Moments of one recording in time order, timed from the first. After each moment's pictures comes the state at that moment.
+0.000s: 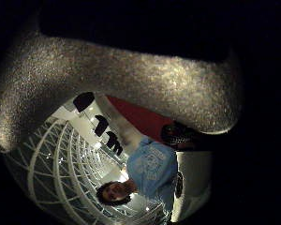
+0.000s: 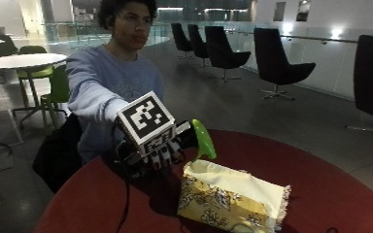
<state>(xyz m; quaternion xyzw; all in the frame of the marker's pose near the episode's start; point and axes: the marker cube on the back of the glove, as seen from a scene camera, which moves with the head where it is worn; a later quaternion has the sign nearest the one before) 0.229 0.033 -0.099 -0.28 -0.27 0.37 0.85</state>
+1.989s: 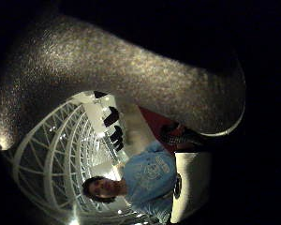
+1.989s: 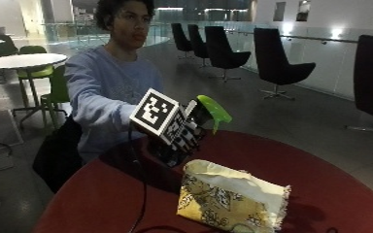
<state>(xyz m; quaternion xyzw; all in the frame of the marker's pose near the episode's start) 0.160 -0.002 -0.090 -0.12 -0.38 0.26 0.88</state>
